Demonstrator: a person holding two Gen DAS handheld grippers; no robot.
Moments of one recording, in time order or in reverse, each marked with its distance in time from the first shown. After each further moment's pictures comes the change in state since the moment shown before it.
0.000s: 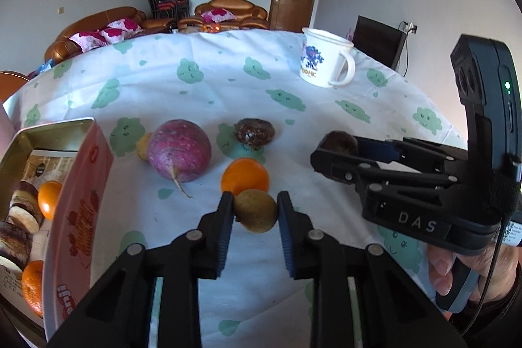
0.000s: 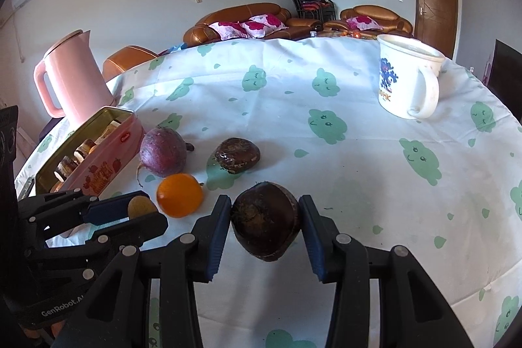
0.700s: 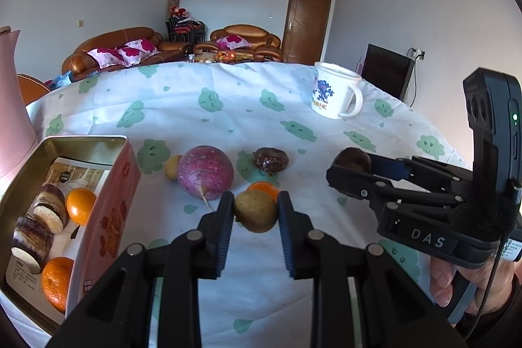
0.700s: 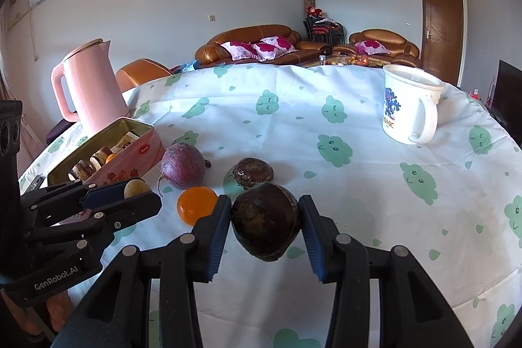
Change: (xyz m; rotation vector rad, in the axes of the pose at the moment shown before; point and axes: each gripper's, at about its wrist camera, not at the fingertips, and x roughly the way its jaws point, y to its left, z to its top) left arm -0.025 0.007 -0.002 -0.034 -0.133 0.043; right arm -0.022 0.008 -0.002 -0.046 -0.107 0.019
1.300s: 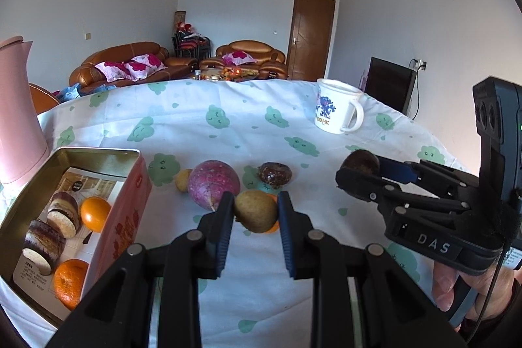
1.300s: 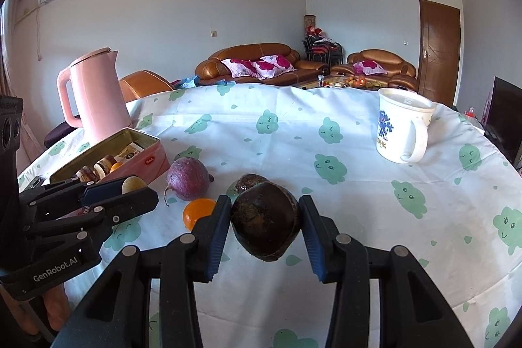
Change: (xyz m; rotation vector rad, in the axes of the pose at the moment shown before) left arm -0.015 -0.001 -0.001 0.004 -0.079 0.030; right arm -0.017 0.006 -0.002 -0.036 -0.091 -0.020
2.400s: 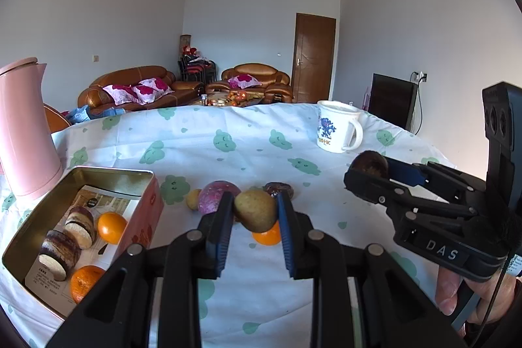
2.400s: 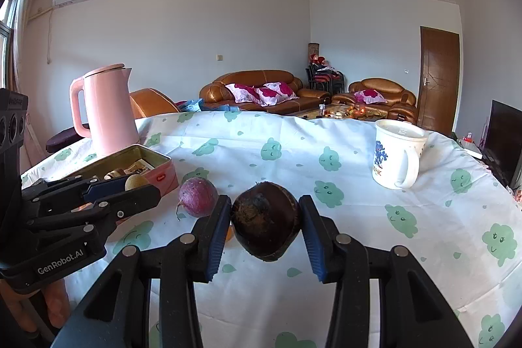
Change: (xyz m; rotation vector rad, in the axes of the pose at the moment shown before) left arm -0.021 -0.005 -0.002 0.027 -0.113 0.039; right arm -0.022 0.008 -0.002 -0.045 -0.131 -0.004
